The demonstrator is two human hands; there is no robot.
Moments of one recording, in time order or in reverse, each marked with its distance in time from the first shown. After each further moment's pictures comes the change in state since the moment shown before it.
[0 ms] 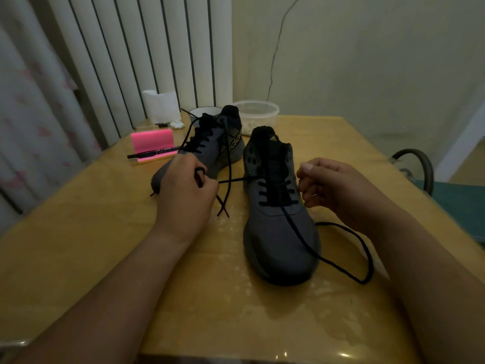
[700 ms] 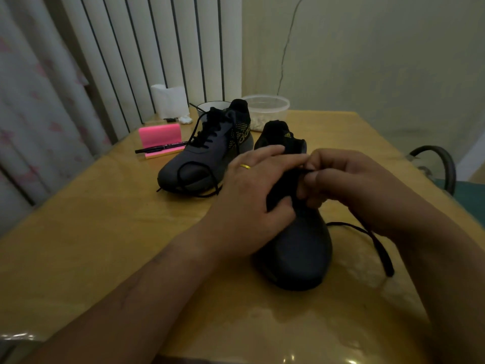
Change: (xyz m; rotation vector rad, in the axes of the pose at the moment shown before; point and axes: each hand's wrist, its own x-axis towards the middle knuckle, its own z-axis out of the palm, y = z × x) left_hand -0.015 0.058 0.008 -0.137 -0.395 0.372; right_hand -0.025 -0.036 0.018 -0.295 -0.172 -0.194
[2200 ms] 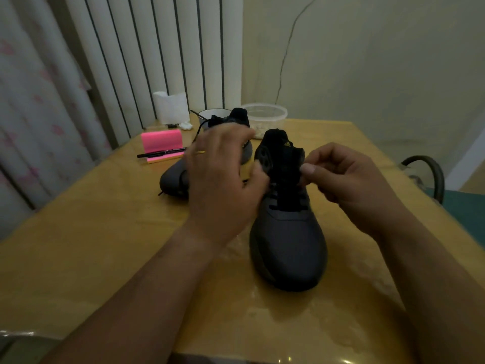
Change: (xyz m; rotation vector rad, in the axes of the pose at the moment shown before) left_hand 0.009 -0.004 -0.008 0.262 0.425 -0.135; right_hand 0.006 0.018 -0.002 0.088 0.235 -0.100
